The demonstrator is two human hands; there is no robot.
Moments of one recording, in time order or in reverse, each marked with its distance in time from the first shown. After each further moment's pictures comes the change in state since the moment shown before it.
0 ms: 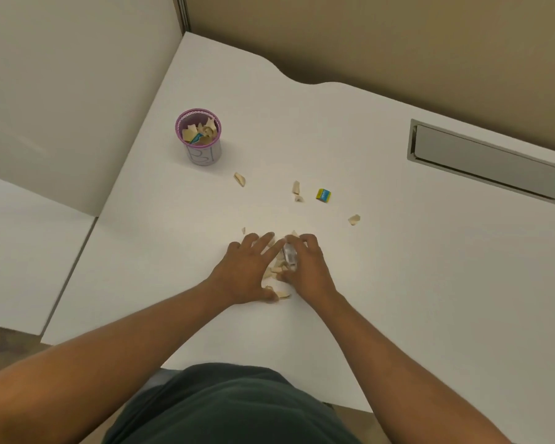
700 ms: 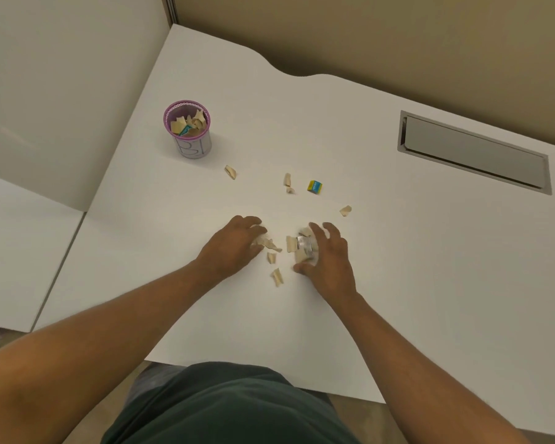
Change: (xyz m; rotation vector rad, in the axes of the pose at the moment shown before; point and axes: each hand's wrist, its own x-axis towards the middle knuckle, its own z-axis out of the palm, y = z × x) left_hand 0.015 -0.017 -0.015 -0.236 0.191 -0.014; right_hand -0.020 0.038 -0.030 -0.184 0.158 0.066
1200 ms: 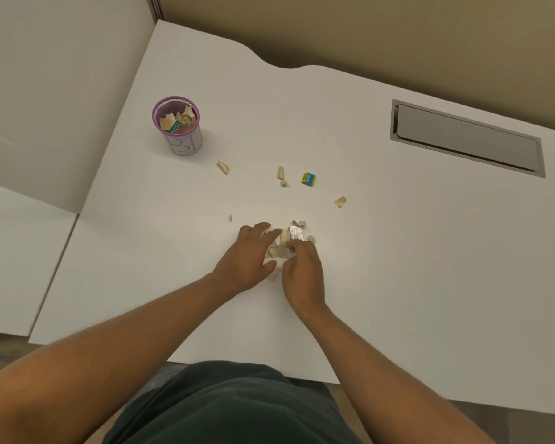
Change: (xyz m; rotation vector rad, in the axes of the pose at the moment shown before) left_hand -0.013 0.038 0.027 -0.136 -0.093 -0.035; right_hand -0.044 -0.044 0.034 0.278 0.162 0.033
